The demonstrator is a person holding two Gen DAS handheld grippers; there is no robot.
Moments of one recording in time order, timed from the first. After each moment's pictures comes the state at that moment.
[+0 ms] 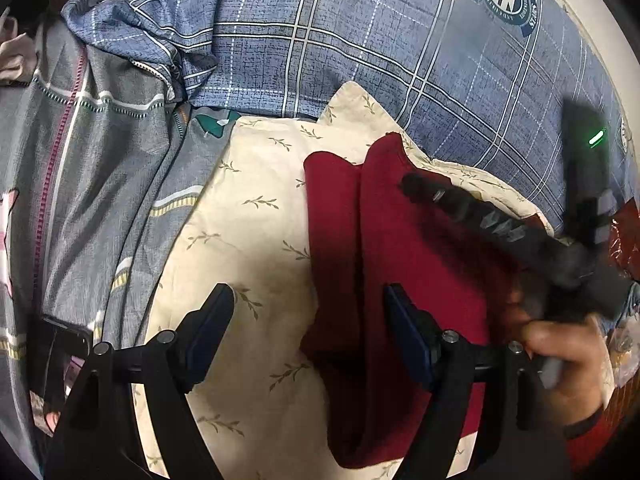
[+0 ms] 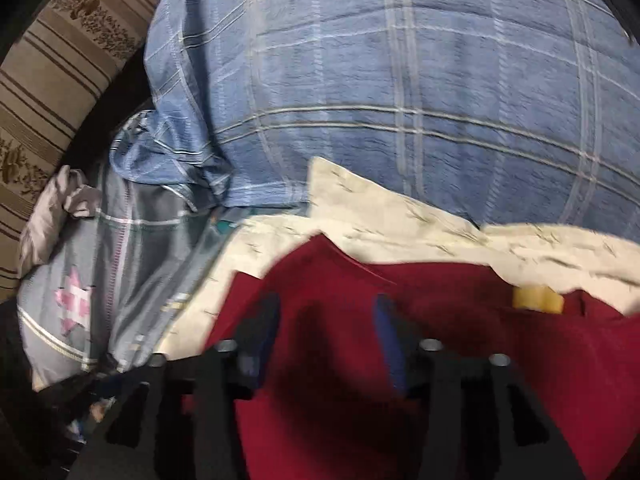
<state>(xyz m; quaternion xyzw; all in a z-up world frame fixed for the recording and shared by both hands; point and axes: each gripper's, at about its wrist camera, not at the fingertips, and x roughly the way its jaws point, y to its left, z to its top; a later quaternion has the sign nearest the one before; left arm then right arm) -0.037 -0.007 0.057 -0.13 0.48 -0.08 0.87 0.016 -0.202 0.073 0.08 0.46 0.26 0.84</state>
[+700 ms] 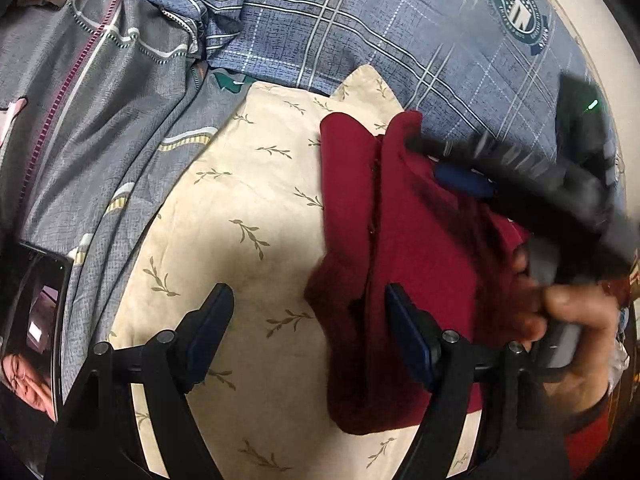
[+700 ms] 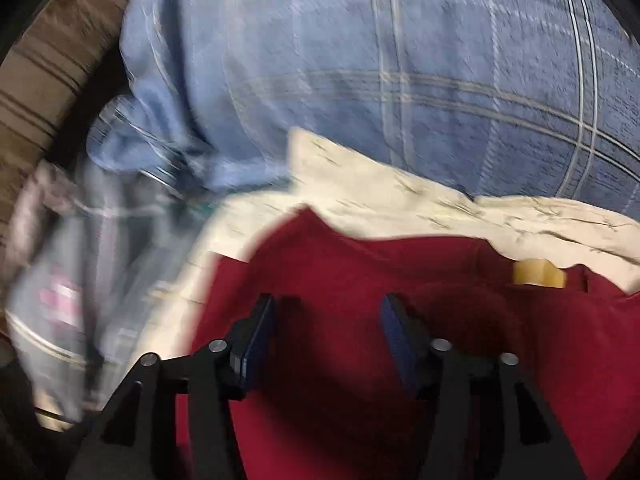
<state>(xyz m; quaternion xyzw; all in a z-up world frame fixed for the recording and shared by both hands) -0.061 0.000 0.036 -0.19 0.48 -0.08 0.85 0.020 -0.190 0.100 0.10 0.48 0.29 0.82</state>
